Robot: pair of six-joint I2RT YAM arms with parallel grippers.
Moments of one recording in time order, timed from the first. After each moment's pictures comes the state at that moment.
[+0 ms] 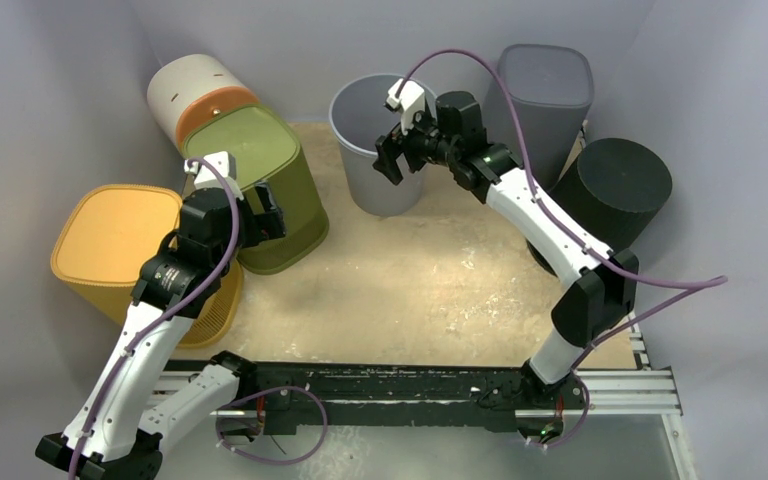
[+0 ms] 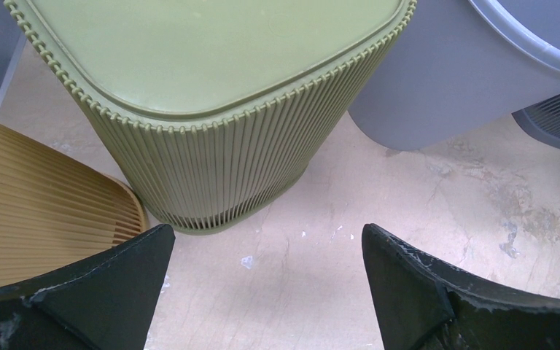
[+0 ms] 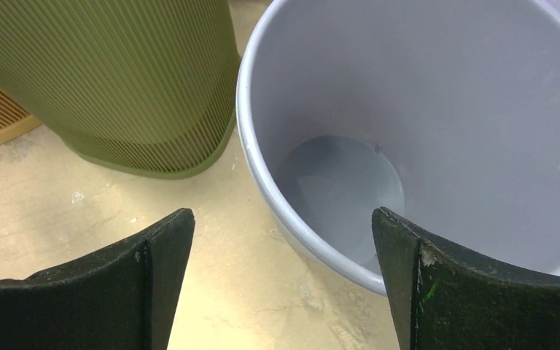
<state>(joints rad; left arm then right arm) -0.39 0.84 1.13 -0.76 -0.35 -0.43 0.55 1.66 1.66 -0.37 -0.27 -0.21</state>
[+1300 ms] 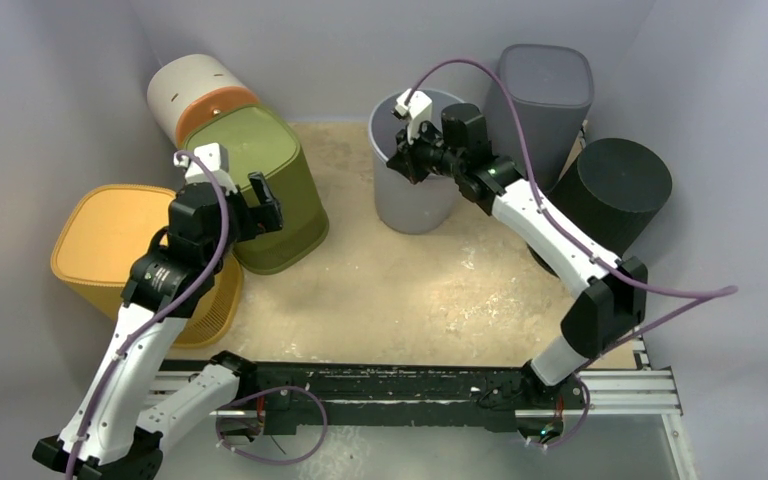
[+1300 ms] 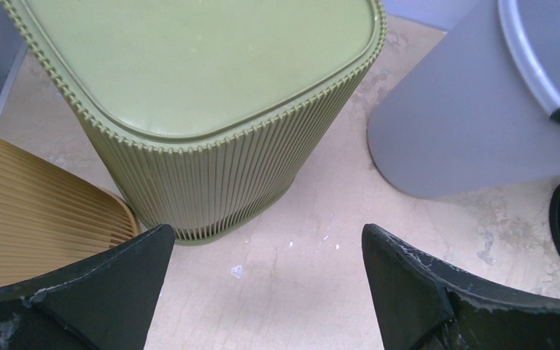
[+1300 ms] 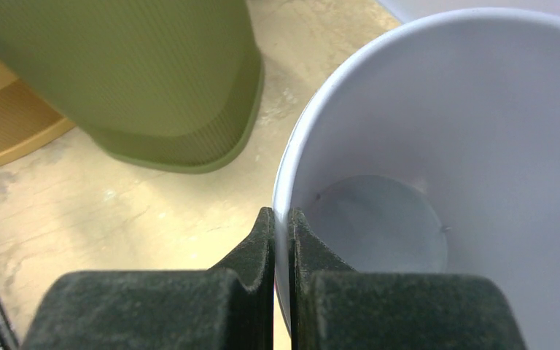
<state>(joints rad) -0.39 0.85 1.18 -0.77 -0.34 -0.43 0.55 1.63 1.59 -0.33 -0.28 -0.13</state>
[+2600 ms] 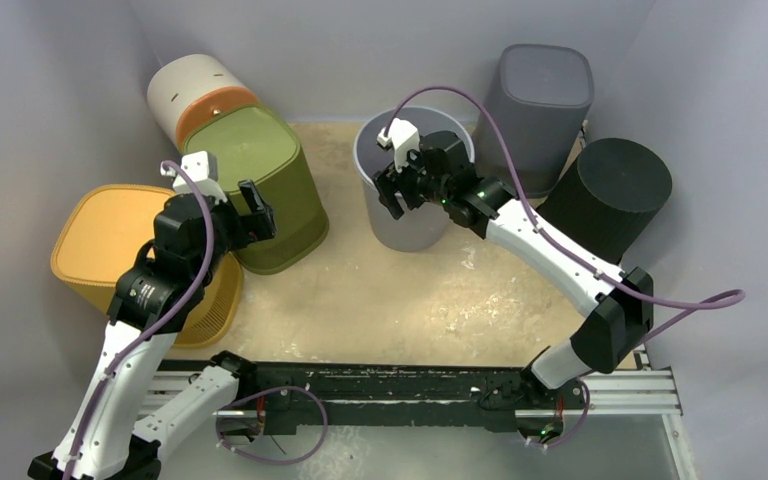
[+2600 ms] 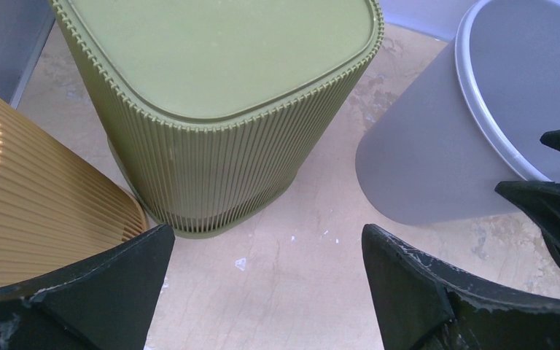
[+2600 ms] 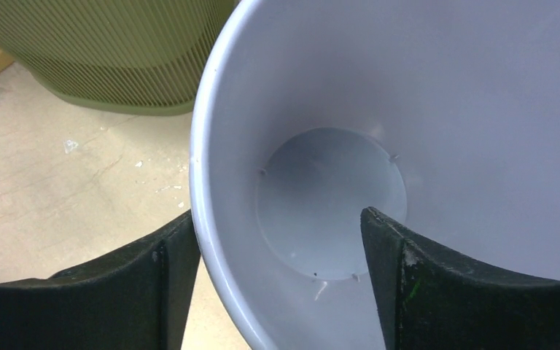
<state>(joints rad) -0.39 0.79 1.22 -0.83 -0.34 -0.43 0.69 1.53 1.44 -0.41 -0.02 -0.15</state>
